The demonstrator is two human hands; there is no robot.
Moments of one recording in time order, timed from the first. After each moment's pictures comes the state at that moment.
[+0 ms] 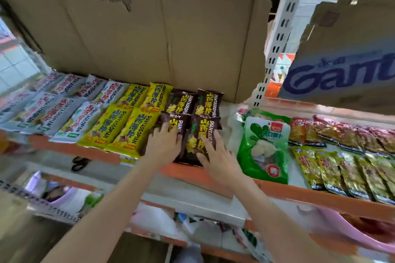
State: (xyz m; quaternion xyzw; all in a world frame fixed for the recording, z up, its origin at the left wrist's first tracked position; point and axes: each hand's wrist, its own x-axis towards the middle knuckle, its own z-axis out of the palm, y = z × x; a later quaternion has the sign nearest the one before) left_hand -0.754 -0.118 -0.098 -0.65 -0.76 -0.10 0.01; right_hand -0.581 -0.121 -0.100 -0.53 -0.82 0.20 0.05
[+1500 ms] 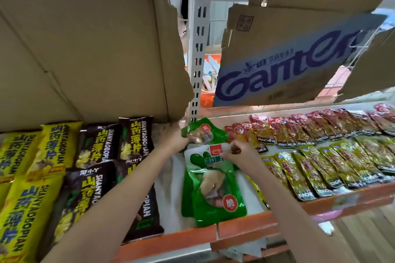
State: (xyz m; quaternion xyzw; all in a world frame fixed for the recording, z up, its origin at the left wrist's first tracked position) left_hand -0.598 0.059 -0.083 -0.72 -0.61 -0.12 -0.32; right_hand -0.416 -0.027 -0.085 -0.70 -0.54 0.38 0.28
